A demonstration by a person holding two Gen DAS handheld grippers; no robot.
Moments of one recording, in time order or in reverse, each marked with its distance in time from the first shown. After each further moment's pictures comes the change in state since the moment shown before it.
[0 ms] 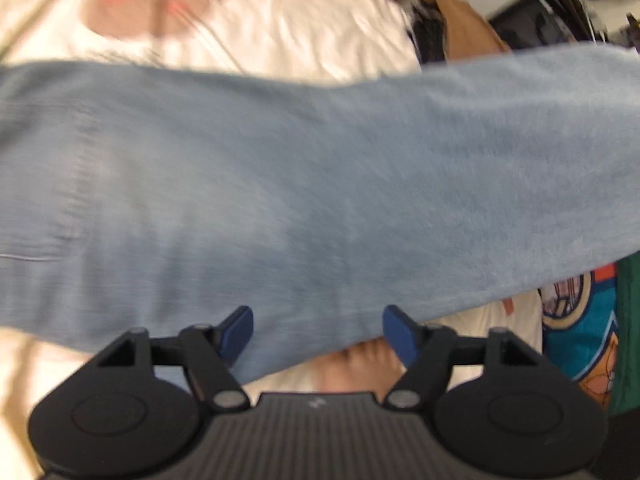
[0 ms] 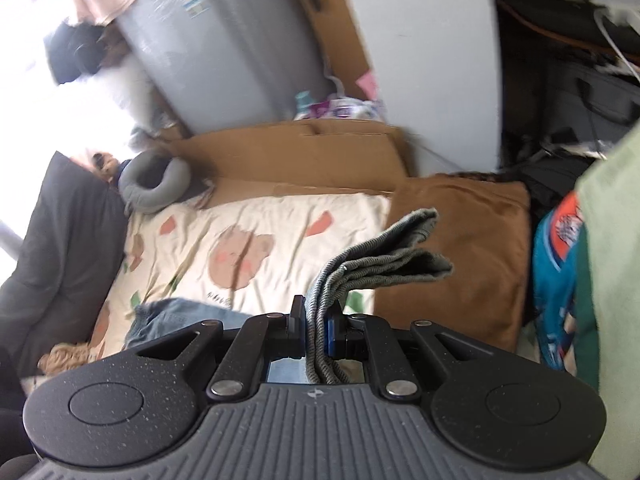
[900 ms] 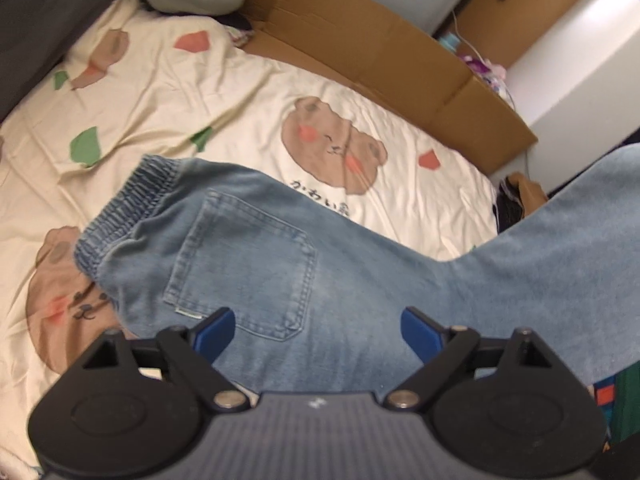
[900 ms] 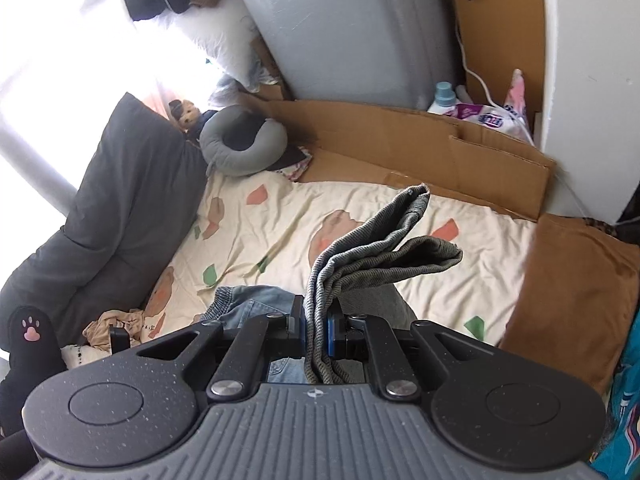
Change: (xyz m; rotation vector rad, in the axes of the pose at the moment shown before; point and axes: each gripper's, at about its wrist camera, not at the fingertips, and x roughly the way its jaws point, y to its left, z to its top) left arm -0.148 0.129 0.000 -0.231 -0.354 0.101; right arm 0.065 0.210 0.084 -0.142 0.142 0.118
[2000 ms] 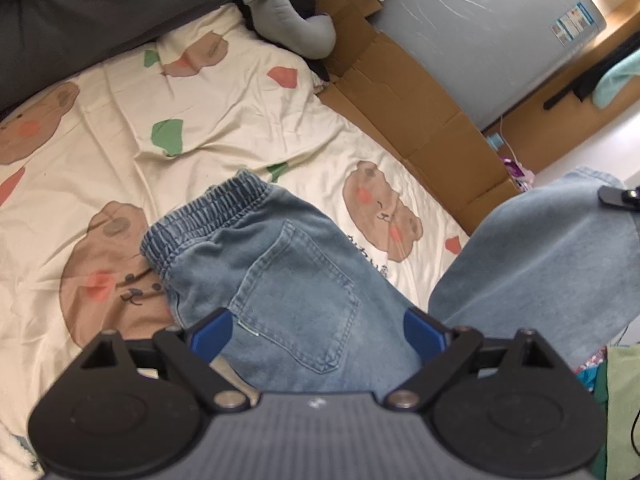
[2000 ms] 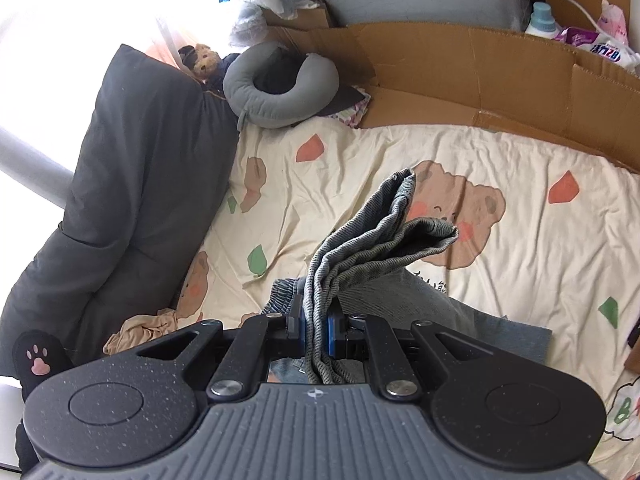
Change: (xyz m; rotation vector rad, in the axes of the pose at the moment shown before) left arm -0.028 0.090 -0.023 -0.257 -0.186 -0.041; right arm 0.221 0.108 0.016 0.089 0.154 0.089
